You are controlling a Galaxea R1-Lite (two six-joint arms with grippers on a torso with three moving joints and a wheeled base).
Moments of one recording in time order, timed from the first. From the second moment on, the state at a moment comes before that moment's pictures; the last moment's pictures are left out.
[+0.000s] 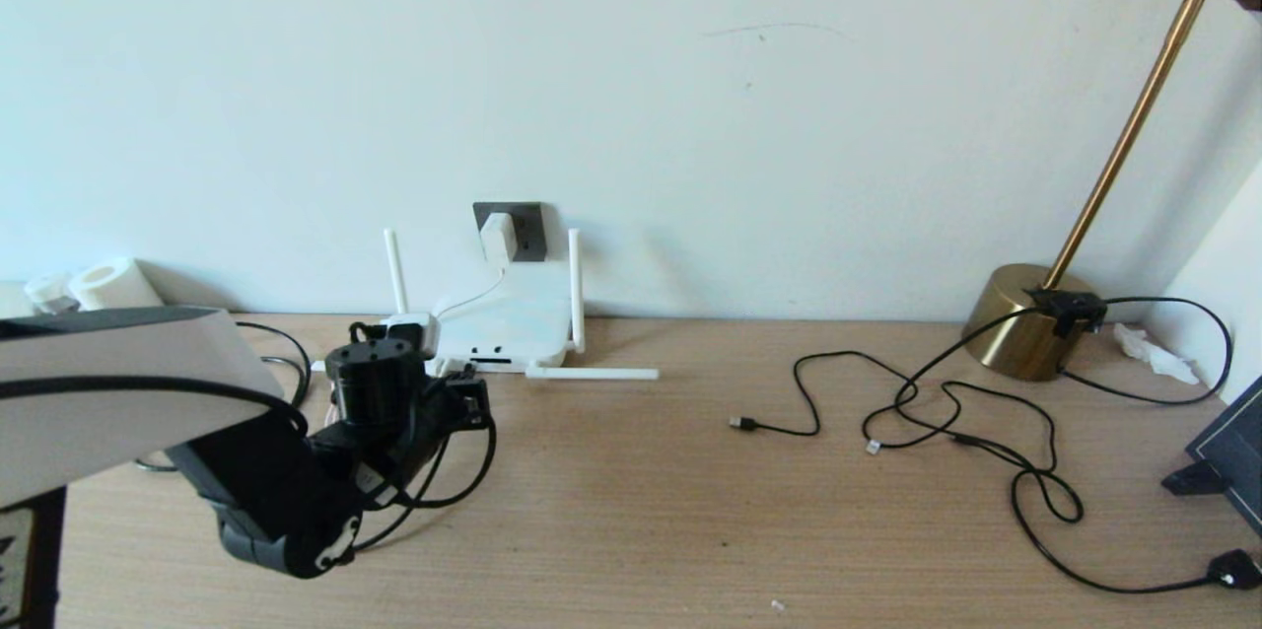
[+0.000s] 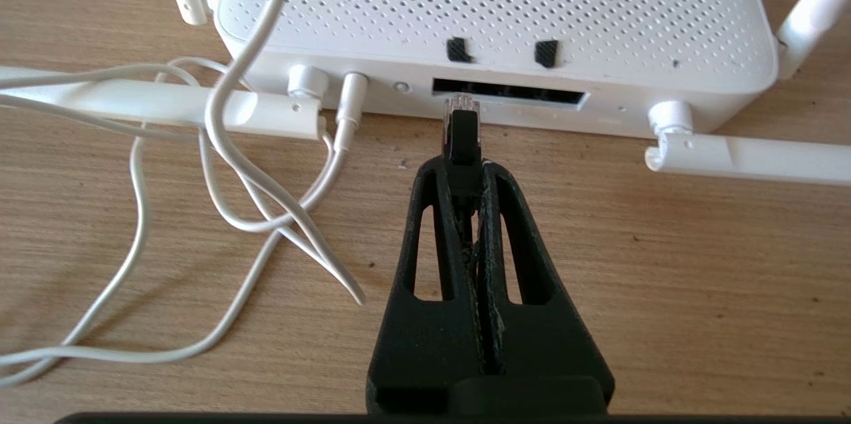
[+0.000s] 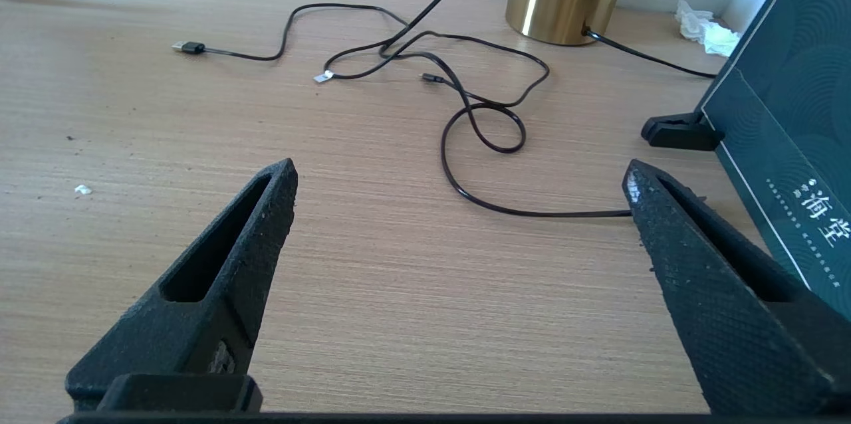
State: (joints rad) left arm -0.27 2.17 -0.68 -1.22 0.26 -0.06; right arm -0.01 0.00 0.00 -0.01 0.02 -0.05
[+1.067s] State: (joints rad) left arm -0.27 2.18 -0.67 -1.25 0.25 -0.07; right arm -0.01 0.00 0.00 -0.01 0.02 -0.05
